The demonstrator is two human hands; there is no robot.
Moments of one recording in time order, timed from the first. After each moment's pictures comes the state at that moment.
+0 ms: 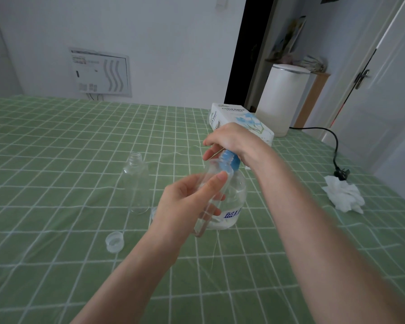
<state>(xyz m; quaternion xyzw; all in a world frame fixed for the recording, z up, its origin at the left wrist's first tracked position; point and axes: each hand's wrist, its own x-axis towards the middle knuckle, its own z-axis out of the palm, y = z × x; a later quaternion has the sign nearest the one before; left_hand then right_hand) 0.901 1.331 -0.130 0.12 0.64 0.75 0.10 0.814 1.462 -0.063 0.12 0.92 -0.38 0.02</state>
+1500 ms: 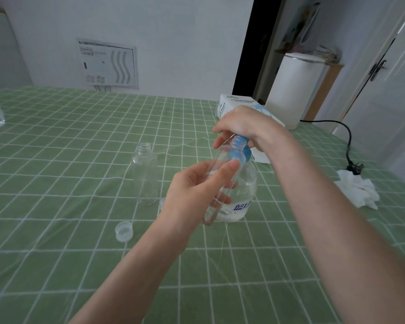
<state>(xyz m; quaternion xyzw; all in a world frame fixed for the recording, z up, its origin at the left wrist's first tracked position) 0.900 1.330 -0.129 0.13 0.64 0.75 0.10 0.813 1.457 -0.054 0.10 0.93 -0.35 0.03</state>
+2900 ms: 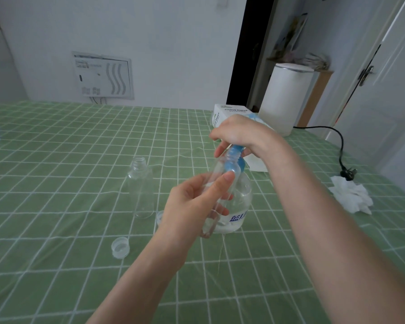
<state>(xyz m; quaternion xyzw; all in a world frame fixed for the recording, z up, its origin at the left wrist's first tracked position) 0.901 1.334 -0.126 0.12 0.63 0.76 0.10 0.814 1.460 -0.044 0.12 0.94 -0.32 0.03</state>
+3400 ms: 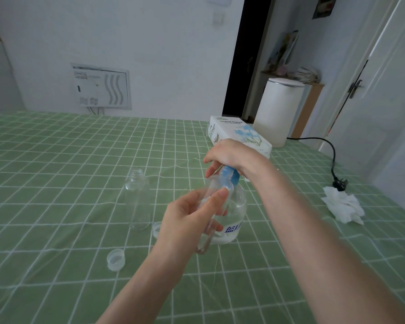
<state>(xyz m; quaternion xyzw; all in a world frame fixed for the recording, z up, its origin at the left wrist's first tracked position) 0.902 1.335 -0.130 0.11 0.63 0.77 0.10 0.813 1.459 -0.059 0.12 0.93 -0.35 0.06</state>
